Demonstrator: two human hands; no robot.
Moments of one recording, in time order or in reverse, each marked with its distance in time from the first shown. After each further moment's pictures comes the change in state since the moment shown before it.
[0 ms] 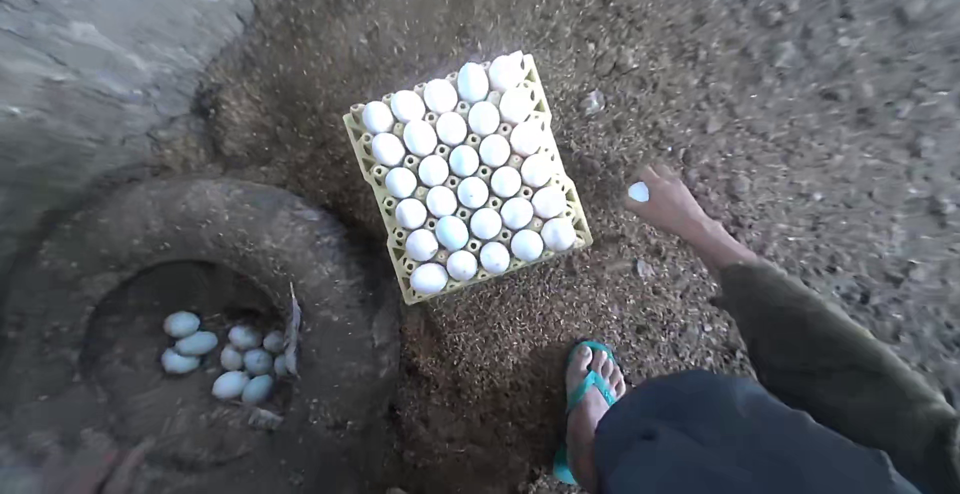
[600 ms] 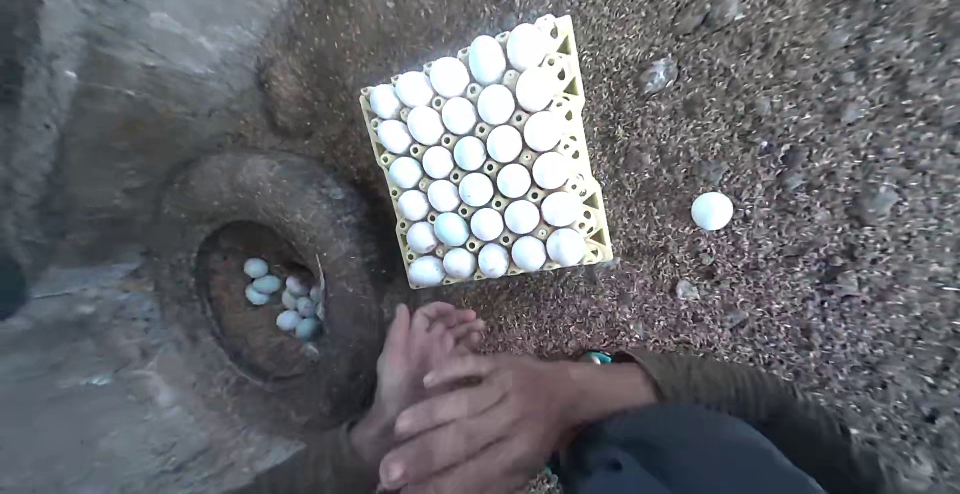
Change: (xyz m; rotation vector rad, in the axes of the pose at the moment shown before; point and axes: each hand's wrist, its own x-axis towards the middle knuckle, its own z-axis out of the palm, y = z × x) left_hand 0.004 0.393 -0.010 -1.843 -0.254 -0.212; right_hand -0.165 -0.215 0.040 1.099 0.118 -1.630
